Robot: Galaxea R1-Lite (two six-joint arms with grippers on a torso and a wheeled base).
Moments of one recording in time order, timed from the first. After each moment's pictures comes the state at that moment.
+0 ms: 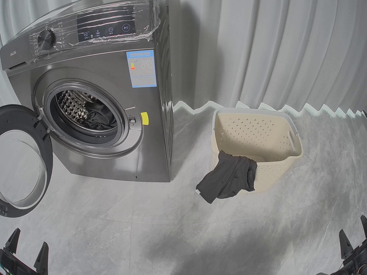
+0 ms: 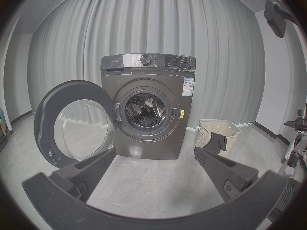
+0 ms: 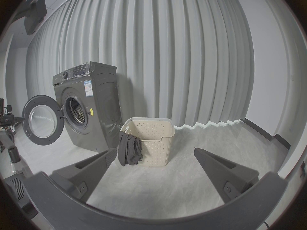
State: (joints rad) left arm 0.00 0.02 -0.02 0.00 0.00 -0.04; right arm 0.00 0.02 -0.02 0.00 0.01 0.00
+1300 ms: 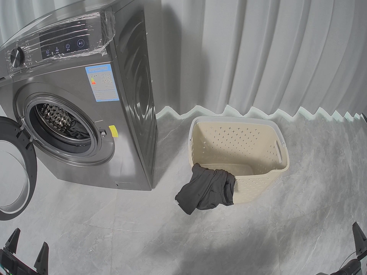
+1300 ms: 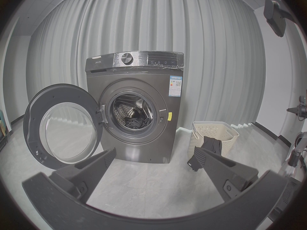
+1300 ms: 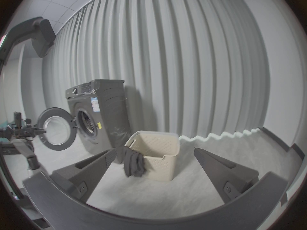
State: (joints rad) left arm 0.00 0.02 -0.02 0.00 0.00 -0.04; right arm 0.02 0.08 -0.20 0.03 0.14 0.01
